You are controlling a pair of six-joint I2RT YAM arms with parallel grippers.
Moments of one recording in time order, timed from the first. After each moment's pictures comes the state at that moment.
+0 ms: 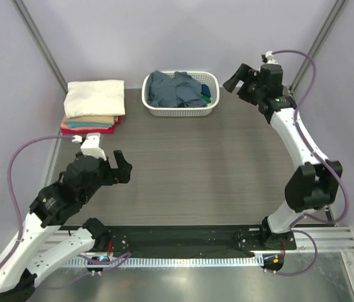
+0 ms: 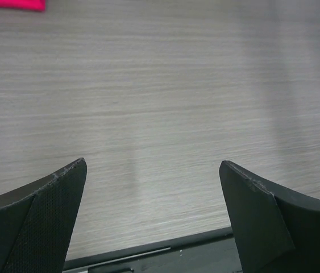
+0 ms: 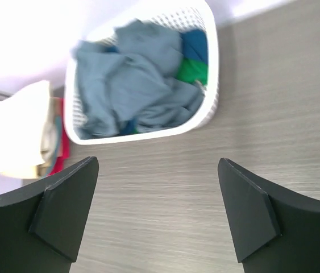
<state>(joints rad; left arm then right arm) -0.70 0.64 0.99 -0.89 -0.39 -0.51 0.13 1.67 1.54 -0.30 -0.13 0.57</state>
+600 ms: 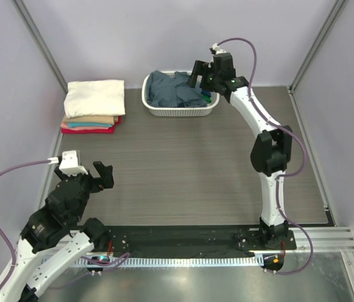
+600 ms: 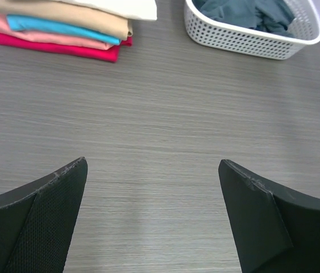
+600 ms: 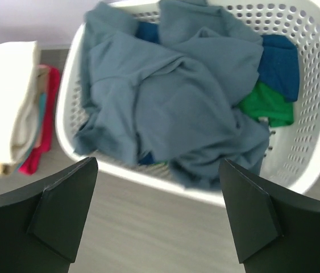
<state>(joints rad) -0.70 0.31 0.79 -0.78 -0.63 -0.40 0.32 2.15 2.10 -0.42 -0.12 0.41</state>
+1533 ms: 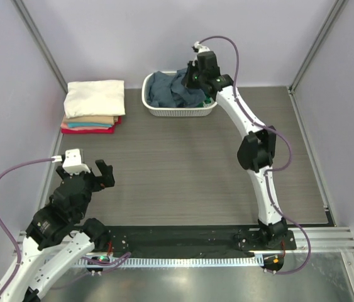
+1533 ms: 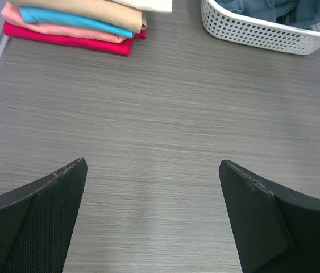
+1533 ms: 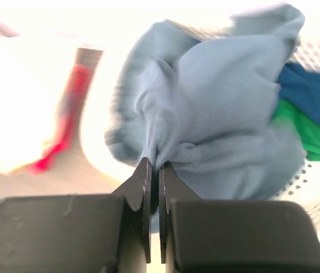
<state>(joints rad) -0.65 0.34 0.77 -0.78 -0.62 -0.39 0.41 2.40 2.45 -0.50 -0.08 0.35</state>
